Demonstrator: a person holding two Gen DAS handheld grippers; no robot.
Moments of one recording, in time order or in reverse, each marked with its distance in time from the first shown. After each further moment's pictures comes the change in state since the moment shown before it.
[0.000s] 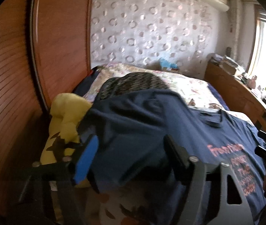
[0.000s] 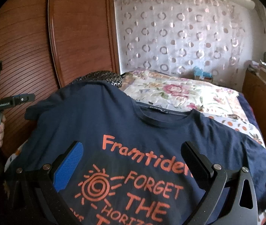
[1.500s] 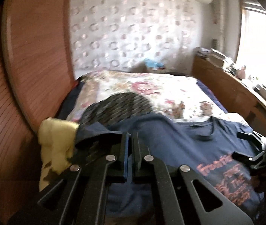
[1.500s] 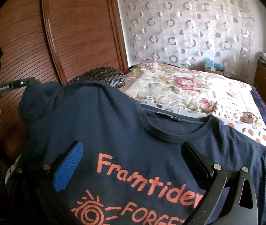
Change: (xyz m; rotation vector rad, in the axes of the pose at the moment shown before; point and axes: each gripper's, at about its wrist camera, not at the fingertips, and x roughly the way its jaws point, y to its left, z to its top) left arm 0.014 -0.037 0.069 0.151 -0.019 -0.112; right arm 0.046 -0.024 0.029 0.026 0.038 0.061
